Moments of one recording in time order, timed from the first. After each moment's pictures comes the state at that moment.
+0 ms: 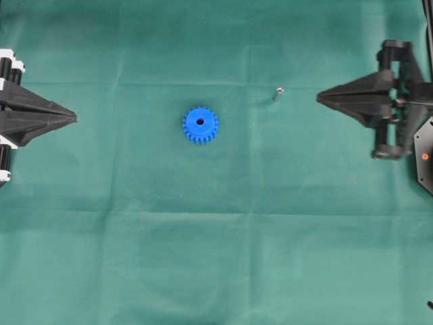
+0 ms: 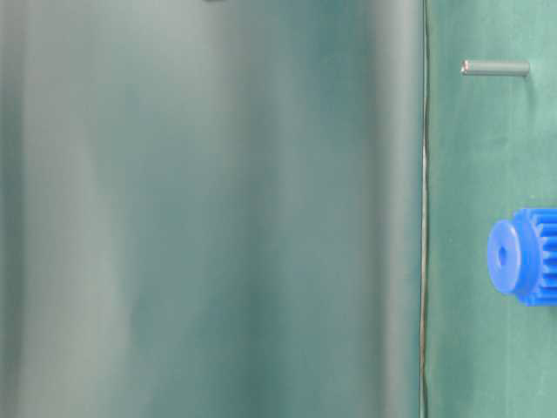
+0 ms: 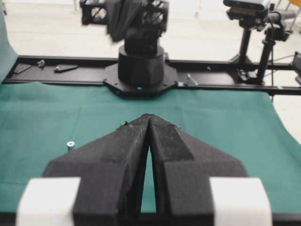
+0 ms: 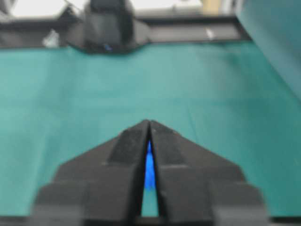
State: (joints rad) left arm -0.02 -0.96 1.18 0.01 -0.28 -0.04; right arm -0.13 -0.69 1.18 0.00 -0.36 -0.02
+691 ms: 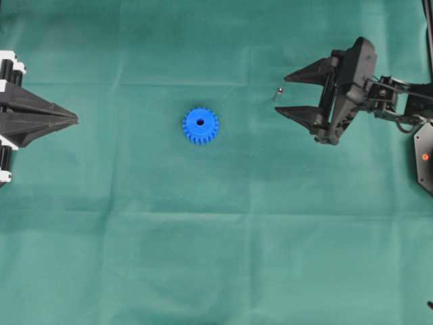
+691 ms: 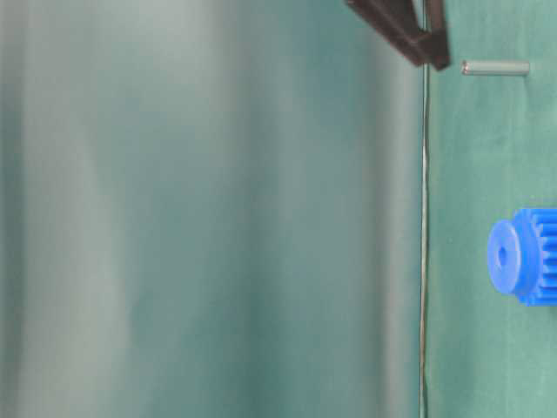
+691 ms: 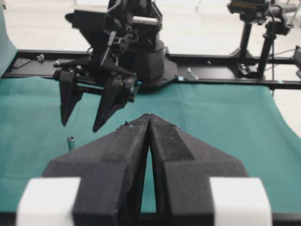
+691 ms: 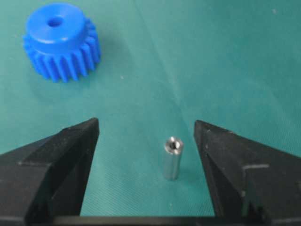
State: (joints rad) left arm -0.02 -0.96 1.18 0.01 -0.26 -0.03; right arm -0.27 -0.08 1.16 0.05 -0.65 -0.02
